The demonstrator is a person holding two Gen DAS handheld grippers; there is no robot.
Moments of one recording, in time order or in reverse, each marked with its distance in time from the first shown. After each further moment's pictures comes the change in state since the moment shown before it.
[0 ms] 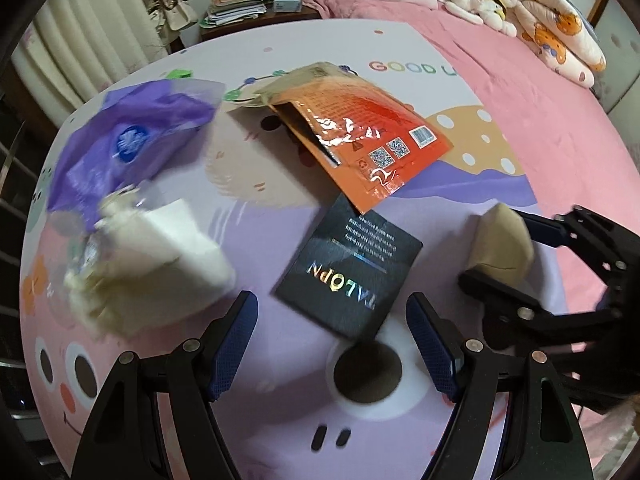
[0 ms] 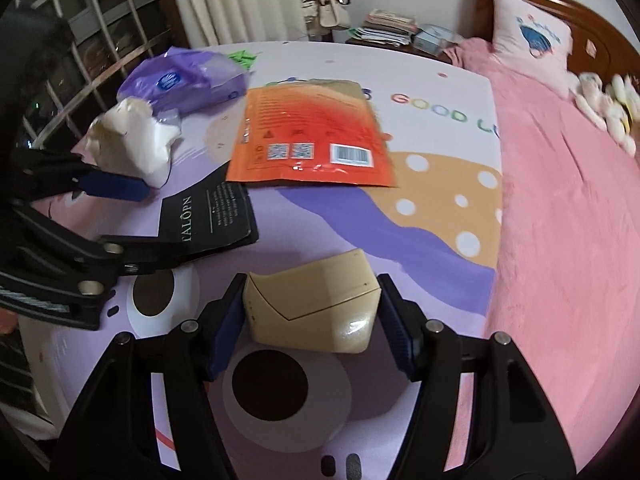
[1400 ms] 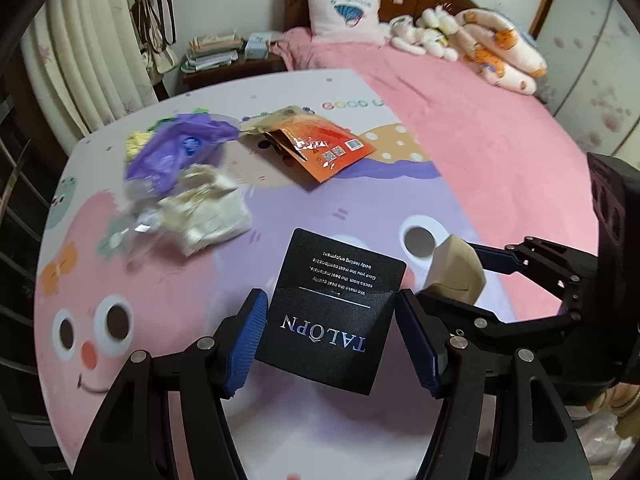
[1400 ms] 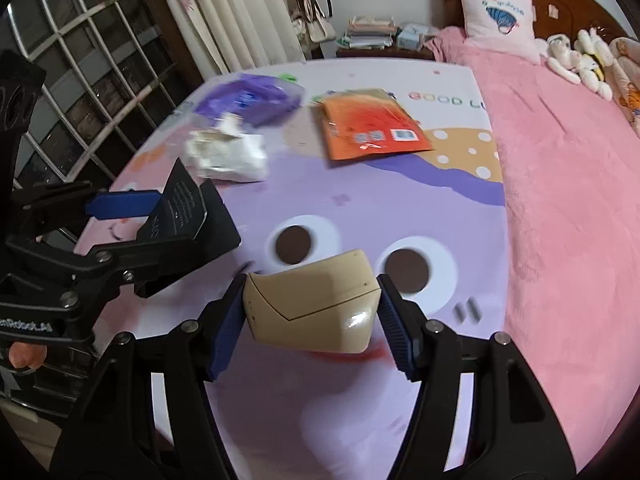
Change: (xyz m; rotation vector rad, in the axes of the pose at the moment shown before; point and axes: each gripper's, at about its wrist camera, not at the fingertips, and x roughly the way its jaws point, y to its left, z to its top) left arm -0.142 0.020 -0.114 0.082 -0.188 -0.144; right arm -0.105 0.098 -0.045 0.179 -0.057 0.014
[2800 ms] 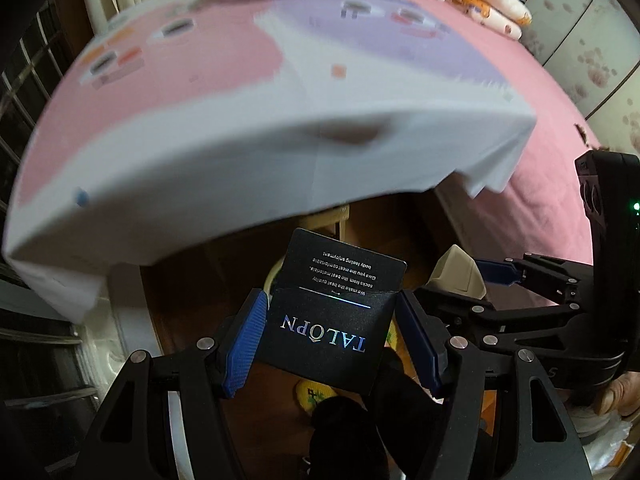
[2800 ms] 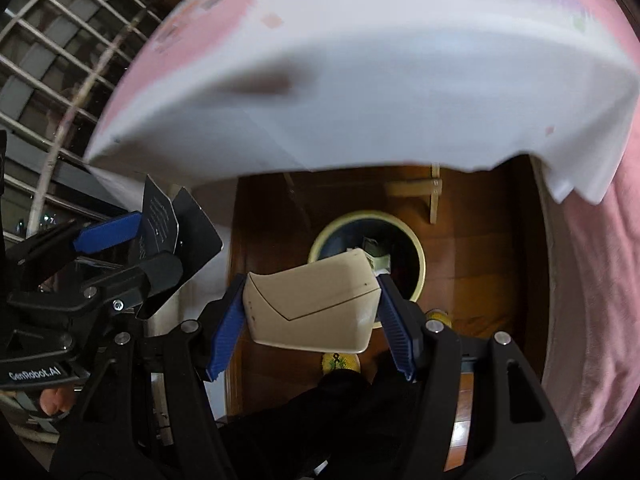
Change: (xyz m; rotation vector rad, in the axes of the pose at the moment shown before) left arm -0.064 0.058 -0.373 0.008 0.196 -0.048; right arm 0.020 0.182 -0.317 0.306 0.257 0.013
